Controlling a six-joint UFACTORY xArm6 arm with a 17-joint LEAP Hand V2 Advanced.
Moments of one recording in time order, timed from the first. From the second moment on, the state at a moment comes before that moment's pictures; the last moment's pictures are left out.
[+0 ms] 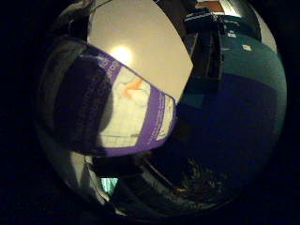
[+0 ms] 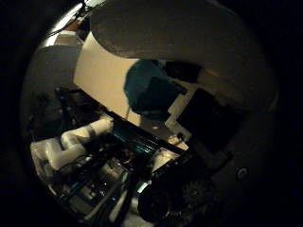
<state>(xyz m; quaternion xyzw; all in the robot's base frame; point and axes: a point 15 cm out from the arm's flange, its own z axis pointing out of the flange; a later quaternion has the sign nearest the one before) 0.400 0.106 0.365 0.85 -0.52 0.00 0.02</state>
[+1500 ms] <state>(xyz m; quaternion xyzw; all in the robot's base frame) 0.430 0.318 0.389 0.67 -0.40 -0.32 -0.54</state>
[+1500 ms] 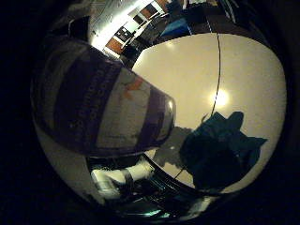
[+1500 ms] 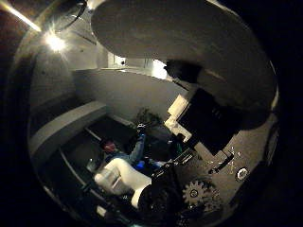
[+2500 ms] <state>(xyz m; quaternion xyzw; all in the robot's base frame) 0.515 0.309 0.226 0.59 -0.52 -0.19 -0.59</state>
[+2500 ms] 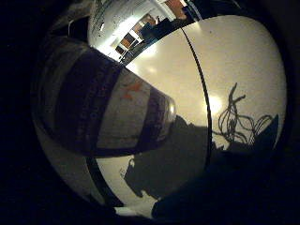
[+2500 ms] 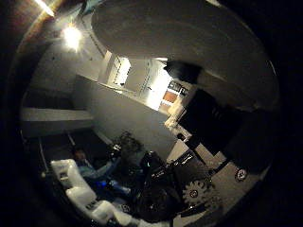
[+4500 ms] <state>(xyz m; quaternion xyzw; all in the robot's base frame) 0.524 0.200 0.289 0.66 -0.47 -0.09 -0.58</state>
